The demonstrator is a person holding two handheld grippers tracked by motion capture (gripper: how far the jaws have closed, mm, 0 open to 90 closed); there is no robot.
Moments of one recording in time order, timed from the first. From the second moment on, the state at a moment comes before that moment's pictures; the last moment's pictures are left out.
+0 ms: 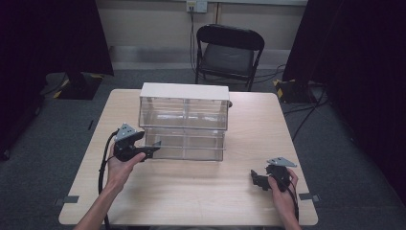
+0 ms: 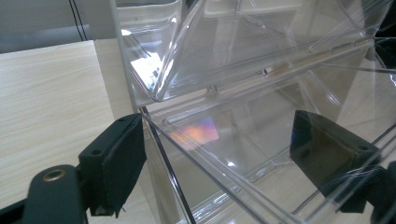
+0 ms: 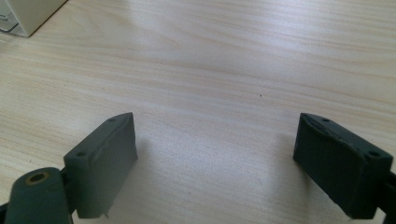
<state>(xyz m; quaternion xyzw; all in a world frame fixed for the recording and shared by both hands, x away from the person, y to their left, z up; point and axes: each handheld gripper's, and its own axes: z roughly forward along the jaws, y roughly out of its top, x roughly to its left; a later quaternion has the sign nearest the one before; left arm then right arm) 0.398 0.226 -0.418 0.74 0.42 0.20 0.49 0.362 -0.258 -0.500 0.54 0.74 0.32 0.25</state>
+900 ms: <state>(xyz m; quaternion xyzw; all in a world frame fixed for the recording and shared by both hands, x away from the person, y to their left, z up) 0.398 0.226 -0.416 0.73 0.42 0.21 0.50 0.362 -0.258 -0.500 0.54 0.74 0.32 0.25</state>
